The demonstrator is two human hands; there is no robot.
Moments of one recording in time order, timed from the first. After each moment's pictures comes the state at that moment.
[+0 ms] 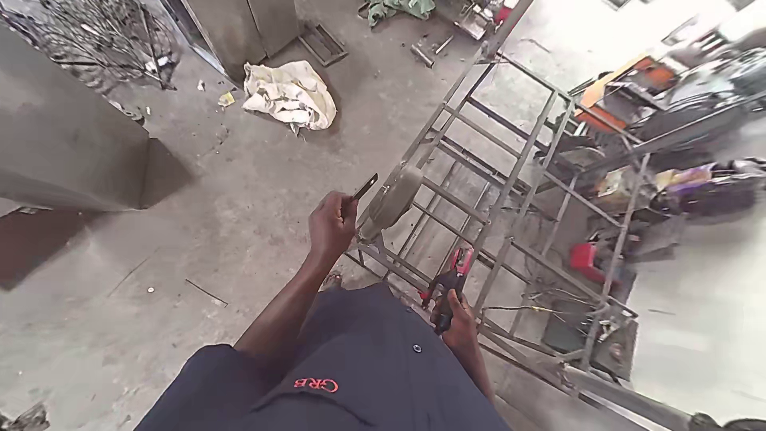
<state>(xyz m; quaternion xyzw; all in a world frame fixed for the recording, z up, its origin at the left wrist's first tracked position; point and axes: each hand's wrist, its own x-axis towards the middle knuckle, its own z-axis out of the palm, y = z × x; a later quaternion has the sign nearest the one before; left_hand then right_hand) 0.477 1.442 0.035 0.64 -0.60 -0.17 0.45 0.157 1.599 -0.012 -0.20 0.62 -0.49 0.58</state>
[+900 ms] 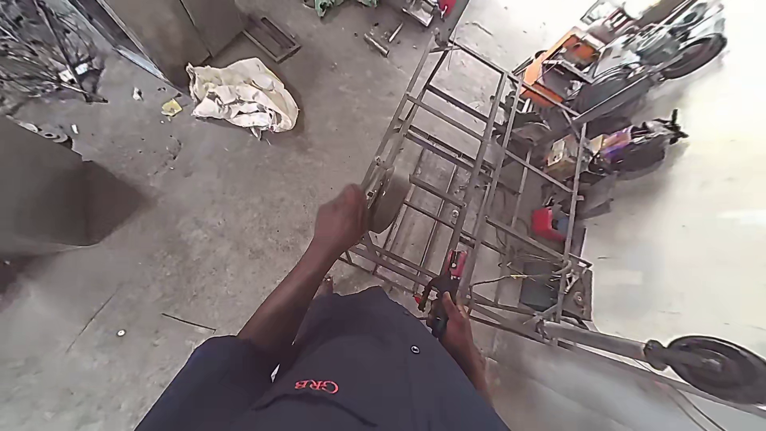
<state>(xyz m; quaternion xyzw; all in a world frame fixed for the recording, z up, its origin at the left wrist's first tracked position) 0.470 1.406 0.074 0.57 -0.75 -0.20 0.26 0.193 1.626 0.011 -0.17 0.65 -0.51 0.54</state>
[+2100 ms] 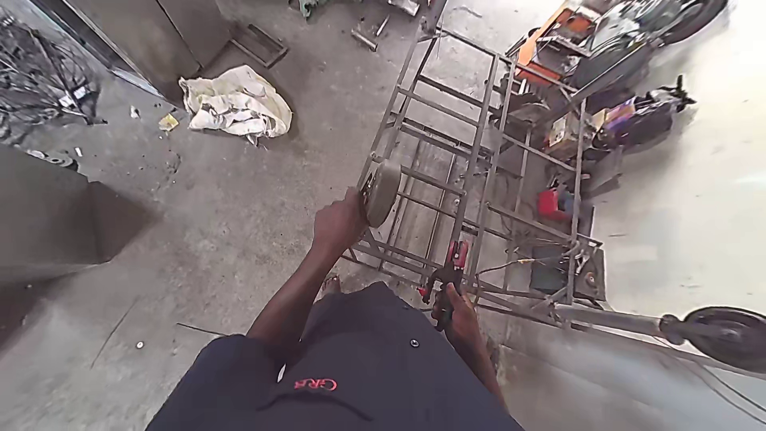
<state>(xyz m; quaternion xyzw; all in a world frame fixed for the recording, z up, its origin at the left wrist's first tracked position) 0.458 1.399 0.082 0.64 -0.72 -0.27 0.04 0.197 1.633 0.010 -0.16 0.65 -0.52 0.53</state>
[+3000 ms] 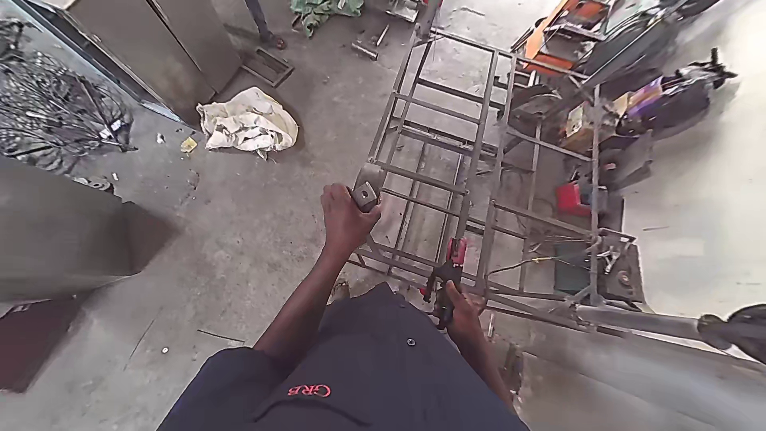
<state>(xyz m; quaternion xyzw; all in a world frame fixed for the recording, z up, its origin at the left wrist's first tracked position) 0.411 1.406 0.079 0.65 -0.65 -0.26 0.30 0.164 1.633 -0.008 -0.15 0.62 -0.53 0.55</state>
